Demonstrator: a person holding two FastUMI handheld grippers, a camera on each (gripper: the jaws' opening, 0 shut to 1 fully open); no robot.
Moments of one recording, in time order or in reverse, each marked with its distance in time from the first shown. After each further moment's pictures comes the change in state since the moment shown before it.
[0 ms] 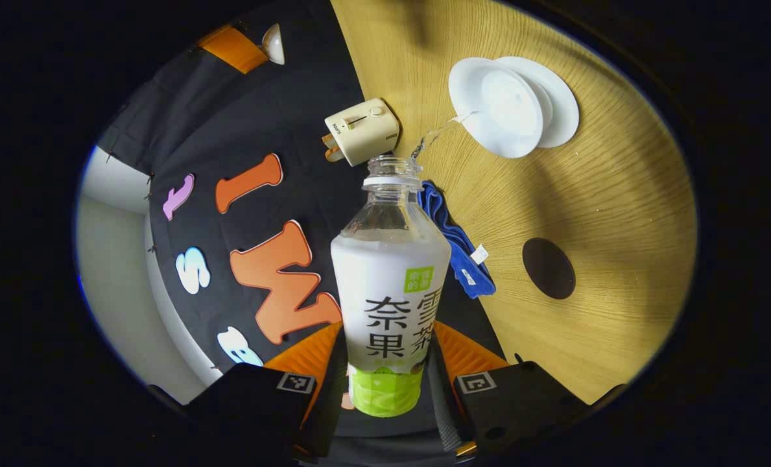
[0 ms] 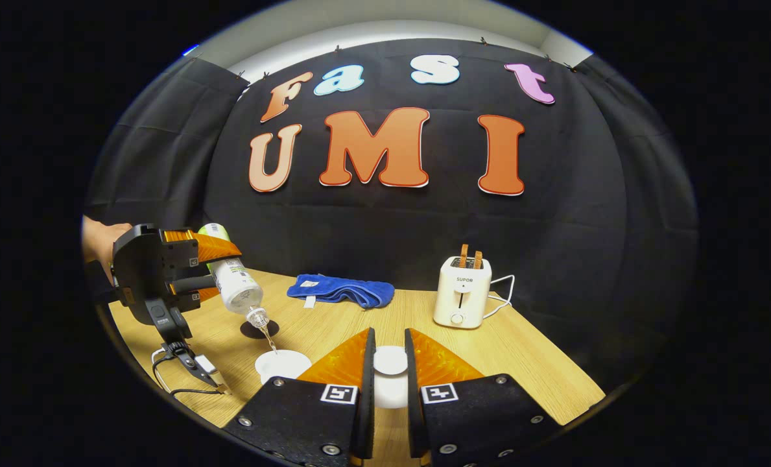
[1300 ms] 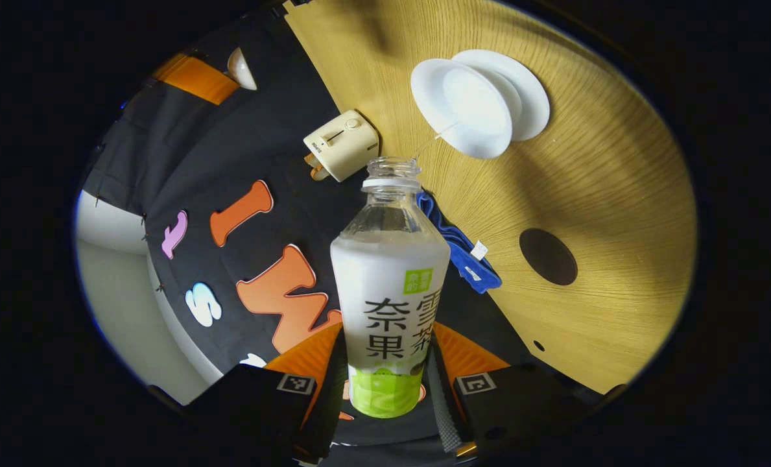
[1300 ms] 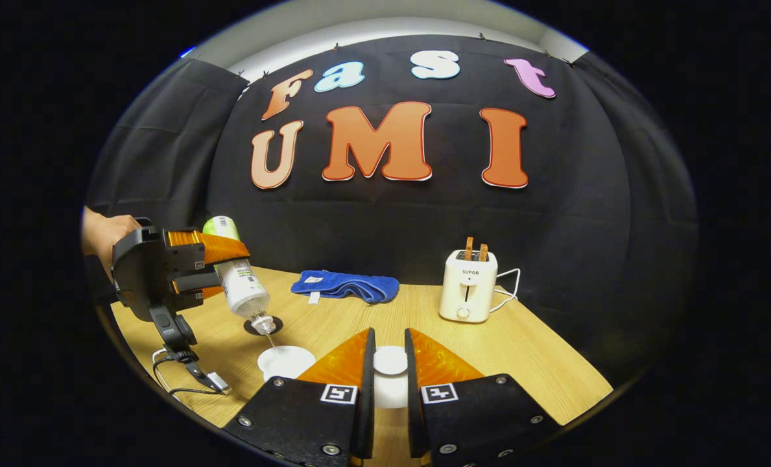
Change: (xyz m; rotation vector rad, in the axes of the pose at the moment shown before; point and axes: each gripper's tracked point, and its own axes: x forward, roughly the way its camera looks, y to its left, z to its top) left arm -0.001 -0.007 0.019 0.142 -0.042 -0.011; right arm 0.004 0.010 -0.015 0.010 0.023 0.025
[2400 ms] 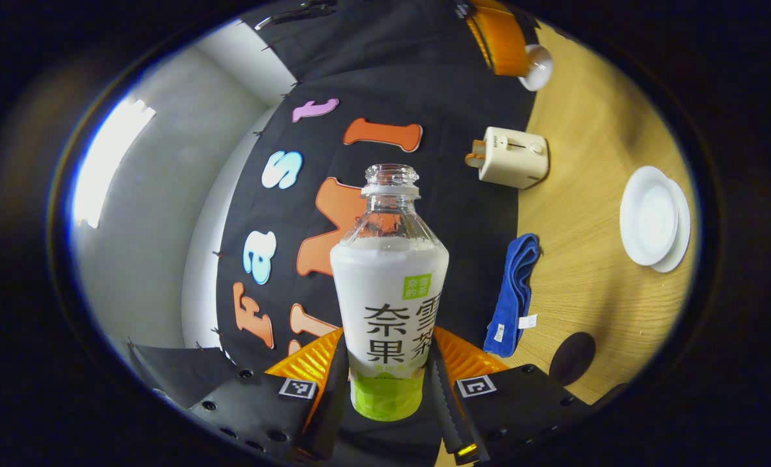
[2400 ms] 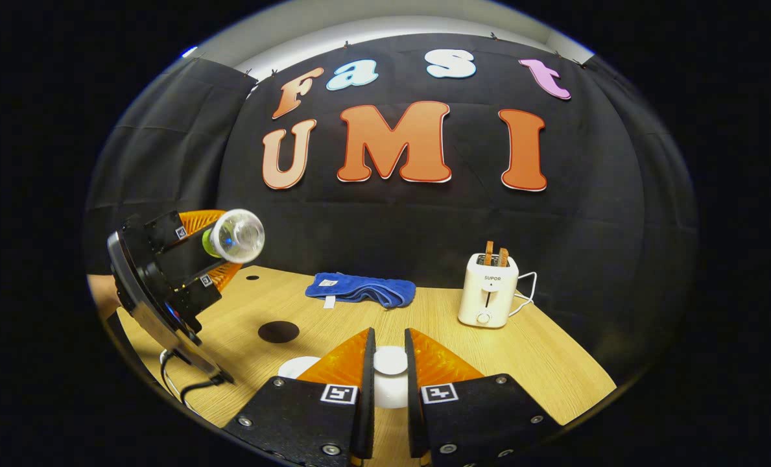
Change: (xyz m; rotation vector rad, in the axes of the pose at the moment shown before) left arm -0.014 0.051 -0.070 -0.905 0.071 0.388; right arm 0.012 0.032 0.021 0.002 0.000 0.044
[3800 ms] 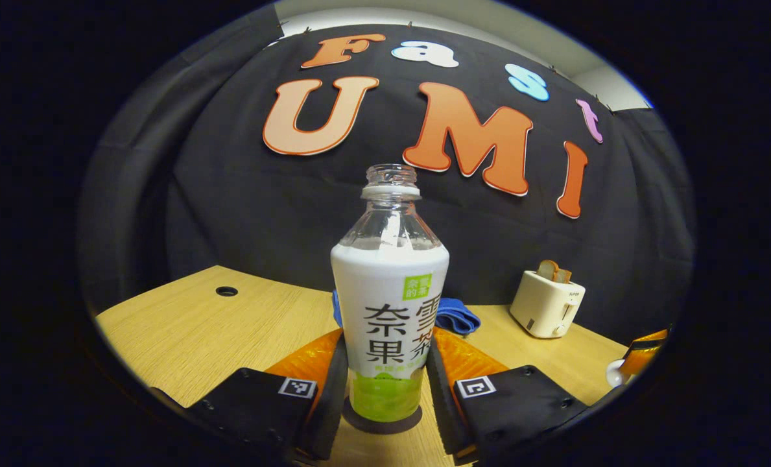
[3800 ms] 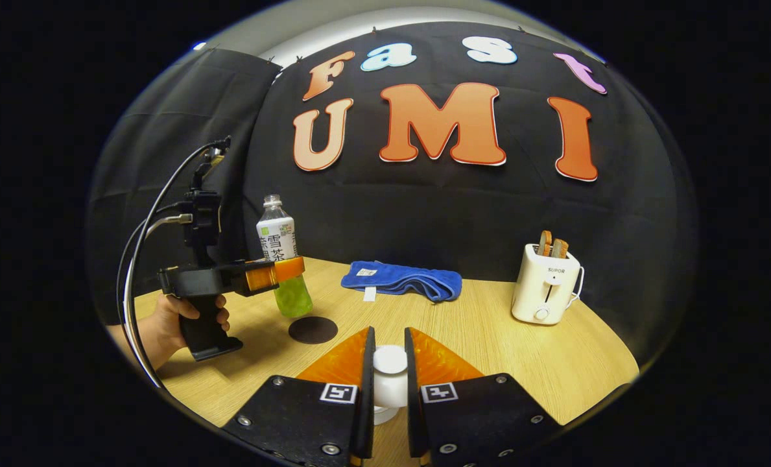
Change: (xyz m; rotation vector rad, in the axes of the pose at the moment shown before) left arm 0.041 -0.110 -0.114 -1.443 0.460 -0.156; right arm 0.049 0.077 -0.027 -0.038 0.069 0.131
